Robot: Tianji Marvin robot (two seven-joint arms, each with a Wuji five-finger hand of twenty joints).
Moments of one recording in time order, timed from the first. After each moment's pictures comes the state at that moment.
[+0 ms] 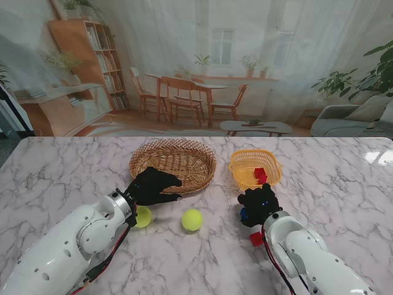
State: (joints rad) left arm 1.41 -1.05 -1.08 -1.47 0.93 -0.33 0.04; right arm -1.55 -1.01 1.05 -1.58 -1.38 0.12 0.07; left_hand 0.83 -0.01 -0.02 -0.02 0.60 0.16 0.26 0.47 0.63 0.14 0.21 0.38 0.52 0.23 0.26 0.51 0.12 0.28 0.76 0.52; right_hand 0.41 -0.59 0.78 -0.07 0.60 0.00 0.42 0.53 0.69 0.10 0.64 0.55 0.71 0.13 0.60 0.54 0.34 0.30 1.23 0.56
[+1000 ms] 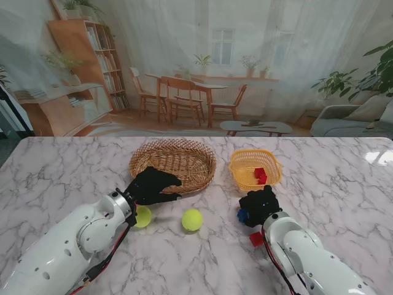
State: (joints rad) left arm 1.40 -1.05 -1.07 -1.46 0.93 -0.33 0.04; right arm -1.50 -1.01 0.99 -1.50 -1.34 0.17 0.03; left_hand 0.83 -0.01 -0.02 -0.02 0.60 0.16 0.26 0.47 0.63 0.14 0.21 0.38 0.52 0.23 0.26 0.51 0.12 0.28 0.76 0.52; right_hand 0.46 -0.66 0.81 -0.19 0.71 -0.22 0.80 0.53 0.78 0.08 0.68 0.57 0.78 0.12 0.65 0.56 0.37 0.30 1.24 0.56
